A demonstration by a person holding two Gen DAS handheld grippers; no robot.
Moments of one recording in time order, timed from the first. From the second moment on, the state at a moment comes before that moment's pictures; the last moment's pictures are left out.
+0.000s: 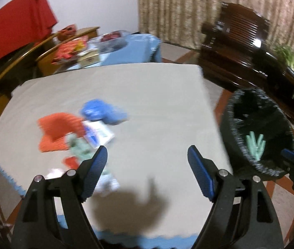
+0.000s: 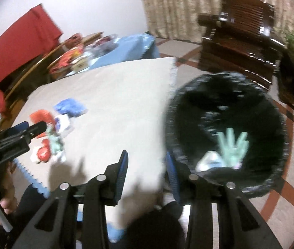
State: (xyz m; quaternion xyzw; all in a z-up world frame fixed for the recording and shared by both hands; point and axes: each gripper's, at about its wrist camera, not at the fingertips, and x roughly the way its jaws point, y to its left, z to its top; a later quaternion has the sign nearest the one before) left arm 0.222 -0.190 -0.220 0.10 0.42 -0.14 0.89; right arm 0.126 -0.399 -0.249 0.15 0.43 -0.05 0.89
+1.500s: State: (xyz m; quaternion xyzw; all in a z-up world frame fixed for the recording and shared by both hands) left arm 0.277 0.053 -0.286 0.05 0.43 -0.08 0.90; right arm 0.250 -0.145 -0.293 0.08 0.43 0.02 0.90
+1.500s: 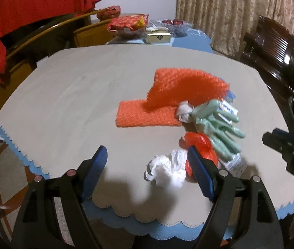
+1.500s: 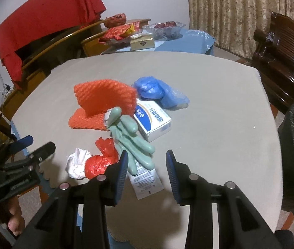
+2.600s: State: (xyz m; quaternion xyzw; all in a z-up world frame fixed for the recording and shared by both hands) left arm 0.299 0.061 -0.346 0.06 0.48 -0.13 0.87; right arm 0.259 -0.099 -0.317 0.08 0.45 0.05 0.89
